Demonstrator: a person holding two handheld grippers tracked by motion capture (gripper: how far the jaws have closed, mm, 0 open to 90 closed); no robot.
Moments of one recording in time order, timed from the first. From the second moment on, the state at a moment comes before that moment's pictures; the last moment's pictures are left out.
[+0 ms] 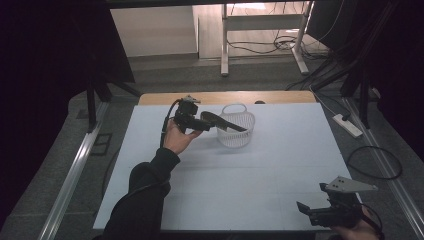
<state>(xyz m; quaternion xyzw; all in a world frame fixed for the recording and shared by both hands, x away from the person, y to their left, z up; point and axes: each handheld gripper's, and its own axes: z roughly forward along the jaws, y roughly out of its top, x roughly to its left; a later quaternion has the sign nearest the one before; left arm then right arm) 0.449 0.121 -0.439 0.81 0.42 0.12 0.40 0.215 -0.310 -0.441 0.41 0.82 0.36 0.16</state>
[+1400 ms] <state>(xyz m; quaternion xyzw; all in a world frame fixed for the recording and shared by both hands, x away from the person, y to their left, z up) 0.416 0.153 -0.433 0.80 0.37 0.16 0.43 0.215 -0.309 -0.440 0.42 0.81 0.36 0.17</state>
